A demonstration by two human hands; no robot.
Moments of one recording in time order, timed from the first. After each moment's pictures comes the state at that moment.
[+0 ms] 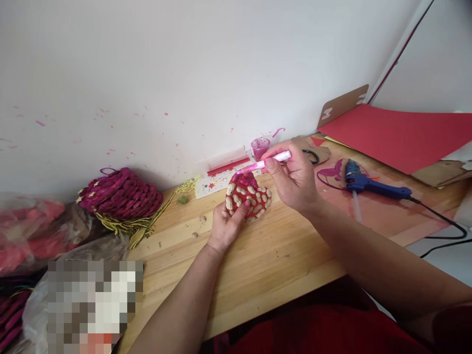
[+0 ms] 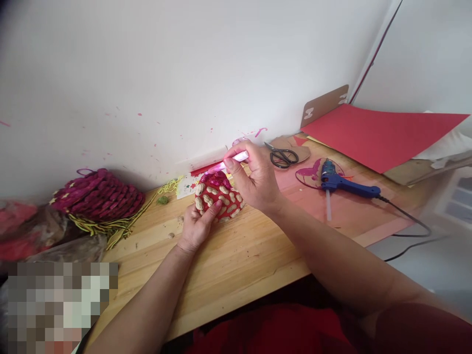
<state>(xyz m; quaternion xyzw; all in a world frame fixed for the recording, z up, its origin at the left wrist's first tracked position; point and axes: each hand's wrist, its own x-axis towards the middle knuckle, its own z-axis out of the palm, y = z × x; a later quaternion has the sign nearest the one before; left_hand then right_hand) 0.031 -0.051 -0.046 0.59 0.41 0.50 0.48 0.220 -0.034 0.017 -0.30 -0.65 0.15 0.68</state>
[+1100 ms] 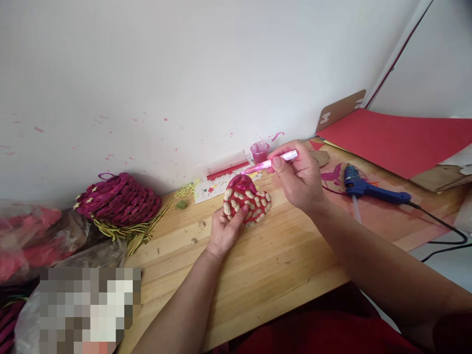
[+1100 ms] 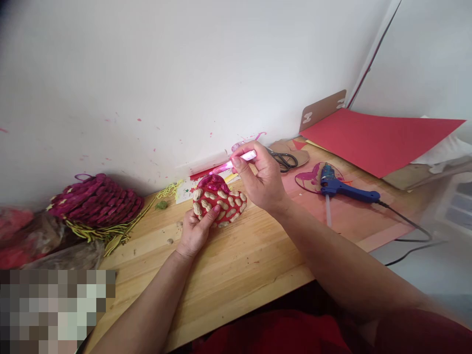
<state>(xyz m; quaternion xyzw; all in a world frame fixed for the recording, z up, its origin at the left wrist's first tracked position) 0.031 -0.050 -0.047 0.56 0.41 0.50 0.51 0.229 -0.030 0.022 -0.32 -0.63 0.16 0.69</state>
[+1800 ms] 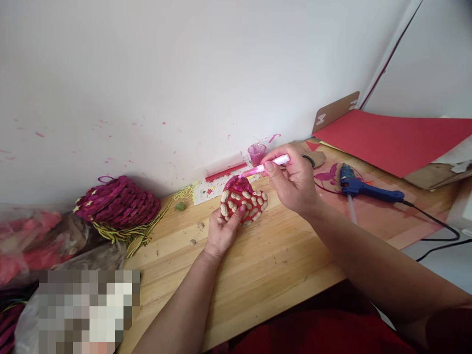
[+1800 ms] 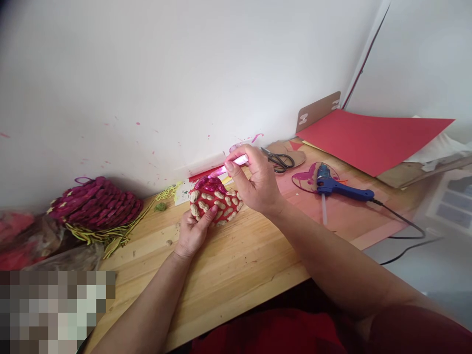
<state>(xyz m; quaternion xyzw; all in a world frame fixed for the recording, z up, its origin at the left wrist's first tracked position) 0.029 -0.048 -0.048 0.59 0.43 0.50 0.46 0.230 -0.036 0.024 -0.34 -0.65 0.10 0.67</state>
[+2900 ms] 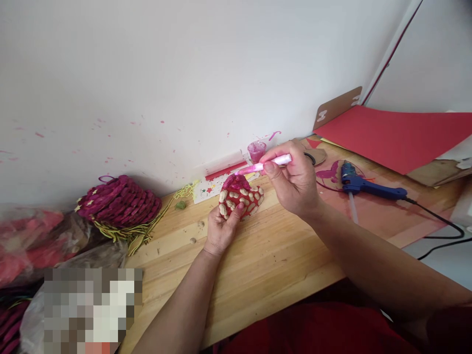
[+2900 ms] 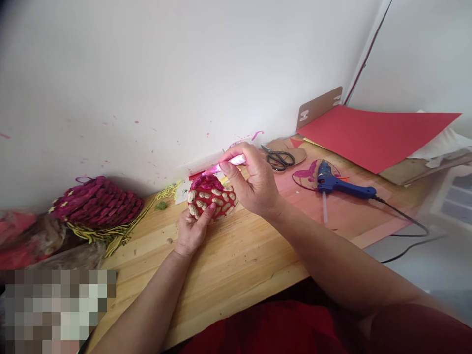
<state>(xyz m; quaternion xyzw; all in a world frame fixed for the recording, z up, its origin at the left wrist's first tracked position) 0.030 -0.048 -0.045 0.61 0.42 0.51 0.43 0.226 -0.043 0.028 -0.31 -0.67 0.07 0.68</state>
